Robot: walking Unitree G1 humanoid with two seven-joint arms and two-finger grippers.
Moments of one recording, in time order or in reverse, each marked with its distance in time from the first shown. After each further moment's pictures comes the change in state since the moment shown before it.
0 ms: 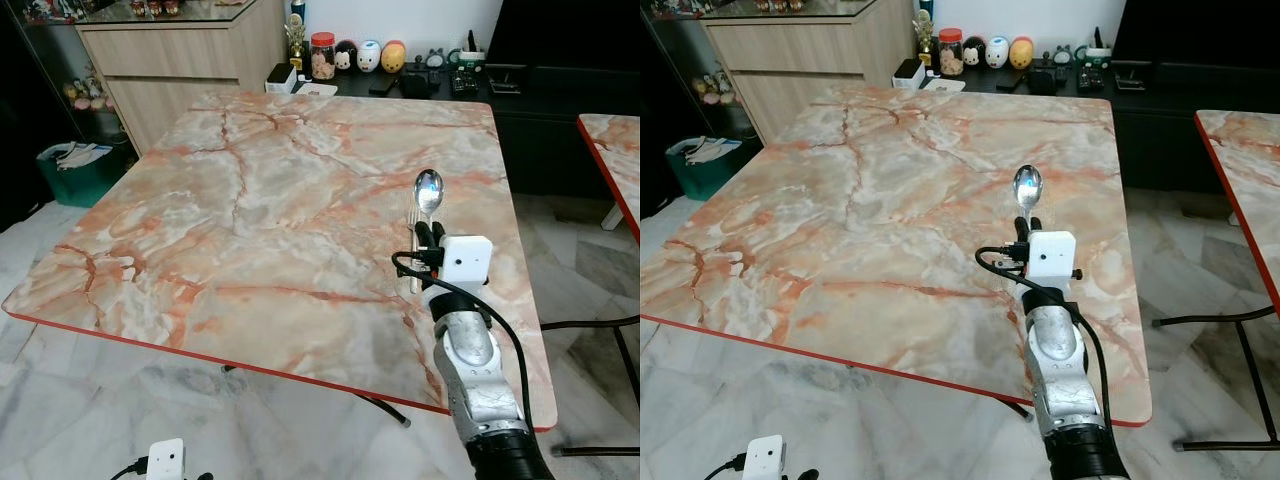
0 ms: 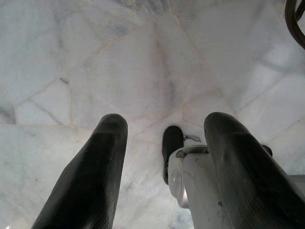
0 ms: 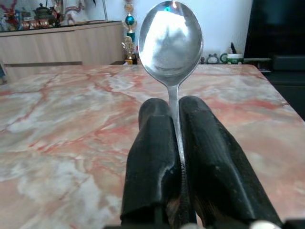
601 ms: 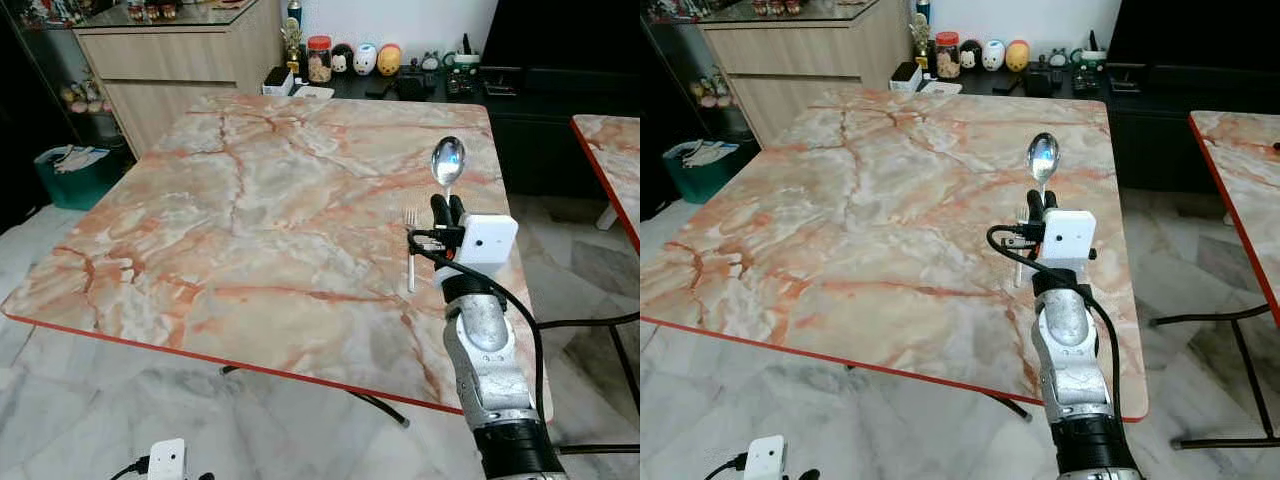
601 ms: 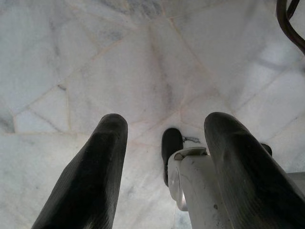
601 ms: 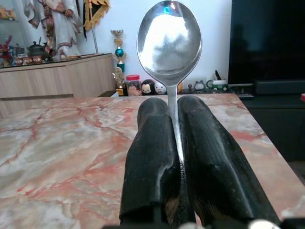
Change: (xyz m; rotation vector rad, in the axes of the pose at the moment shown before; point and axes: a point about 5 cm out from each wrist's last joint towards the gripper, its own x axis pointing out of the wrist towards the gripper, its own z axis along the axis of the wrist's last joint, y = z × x) left arm 0.000 0.000 0.000 0.020 -0.009 -0.013; right arm 0.008 -0.007 0.029 0.019 -0.112 -0.025
